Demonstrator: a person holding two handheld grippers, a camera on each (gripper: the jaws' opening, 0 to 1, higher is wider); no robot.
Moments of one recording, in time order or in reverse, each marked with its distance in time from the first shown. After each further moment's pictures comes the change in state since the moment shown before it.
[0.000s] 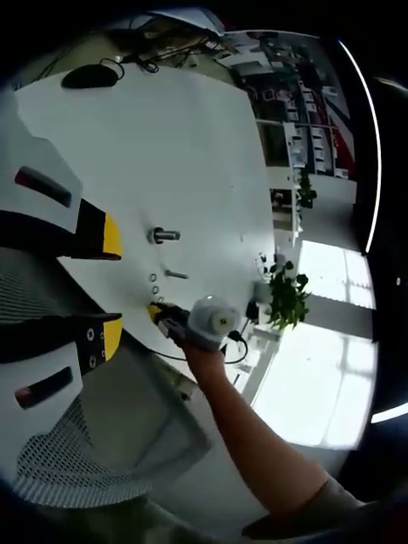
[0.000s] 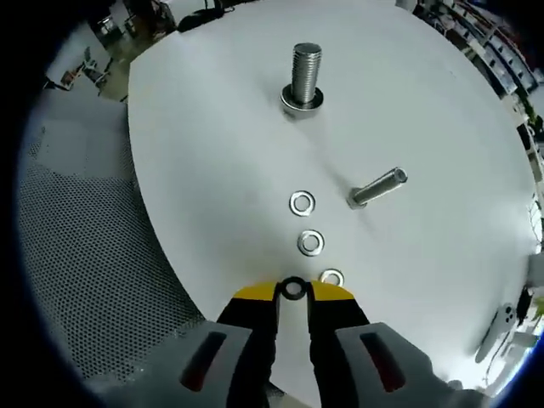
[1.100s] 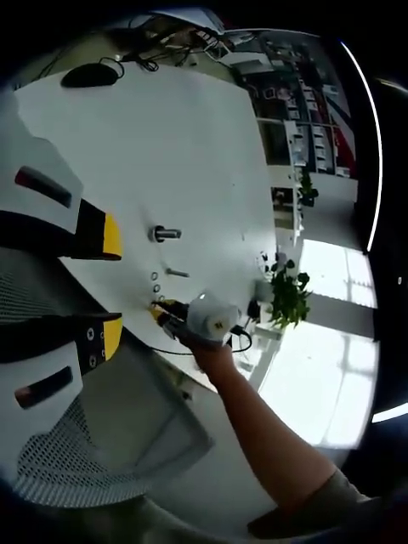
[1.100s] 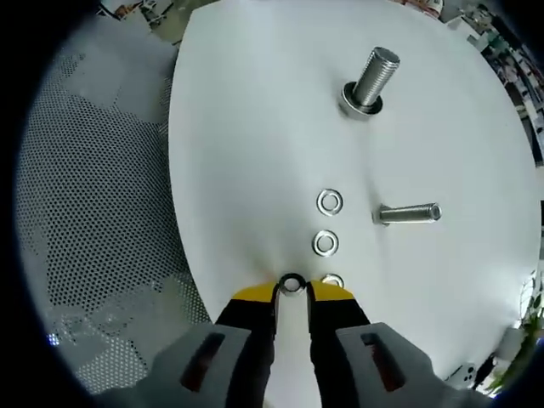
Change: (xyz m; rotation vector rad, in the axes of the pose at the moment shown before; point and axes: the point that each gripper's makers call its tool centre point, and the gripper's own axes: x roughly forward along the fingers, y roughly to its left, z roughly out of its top) left arm 0.001 -0.002 -0.001 0.002 0.005 -0.010; right arm 0.000 0.002 -0.005 -0.295 0.075 0.048
